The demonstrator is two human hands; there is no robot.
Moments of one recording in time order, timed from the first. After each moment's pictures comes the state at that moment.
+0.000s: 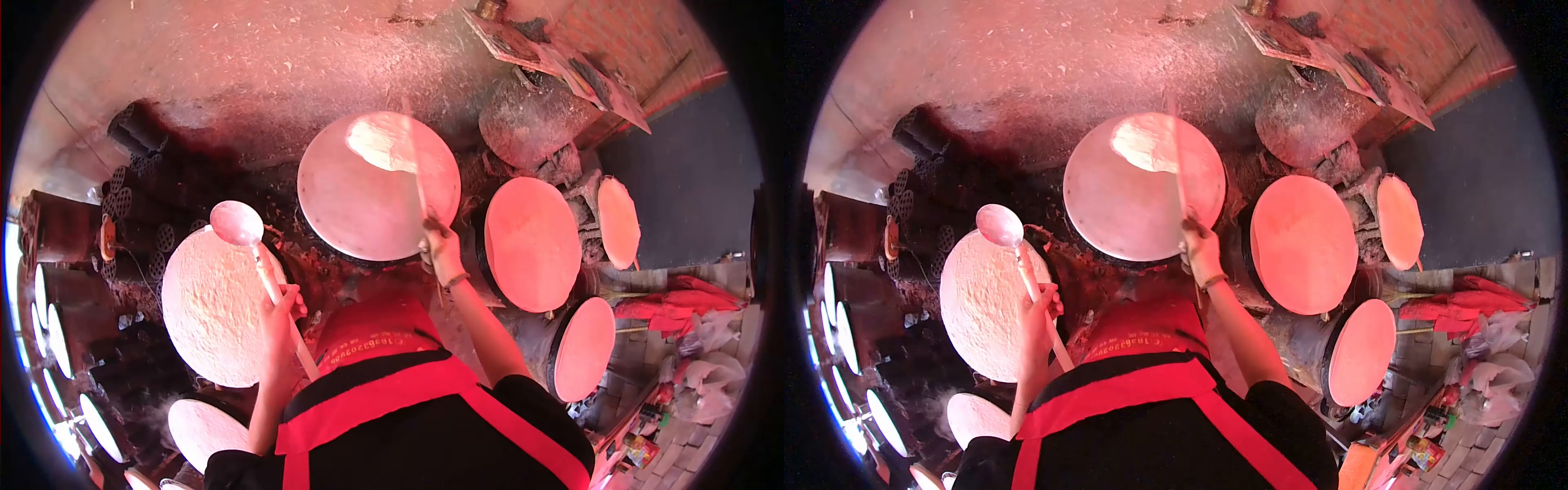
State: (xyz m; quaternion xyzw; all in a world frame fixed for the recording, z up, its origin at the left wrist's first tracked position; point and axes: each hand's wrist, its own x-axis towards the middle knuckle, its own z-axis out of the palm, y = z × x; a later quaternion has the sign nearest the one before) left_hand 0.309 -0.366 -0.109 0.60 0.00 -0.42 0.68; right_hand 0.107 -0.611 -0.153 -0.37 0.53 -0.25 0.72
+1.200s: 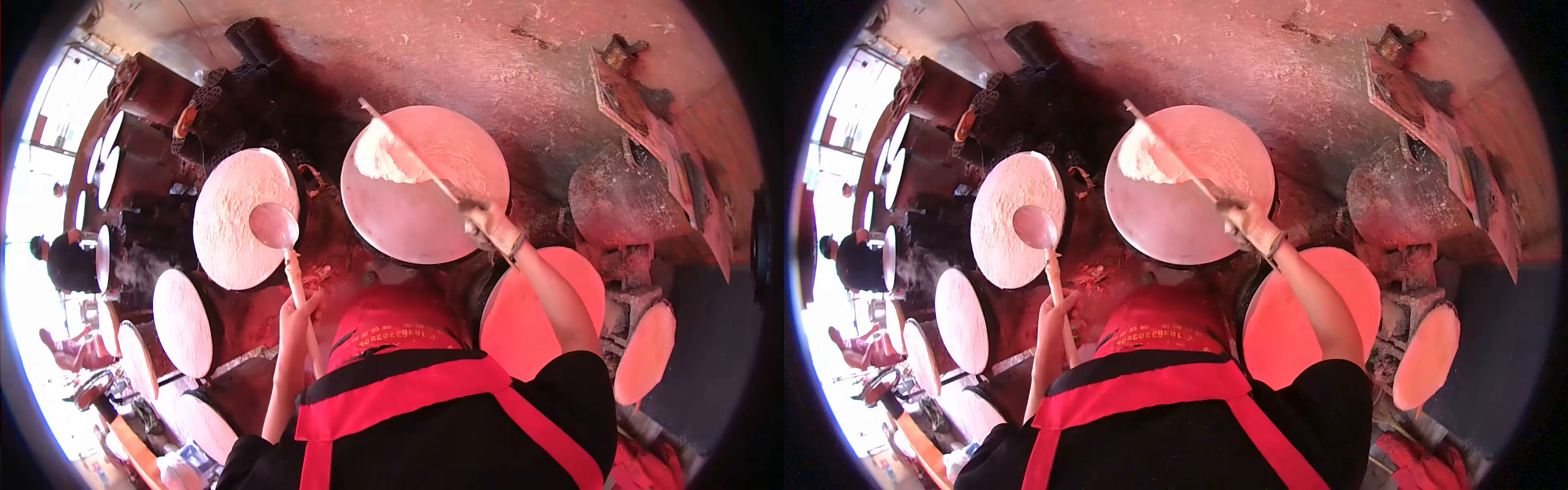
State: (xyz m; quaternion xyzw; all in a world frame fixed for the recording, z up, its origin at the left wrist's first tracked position) left_hand 0.145 -0.395 -0.080 0.72 0.18 -0.28 0.61; right_hand 0.108 -0.802 -0.145 -0.57 0.36 0.14 0.73
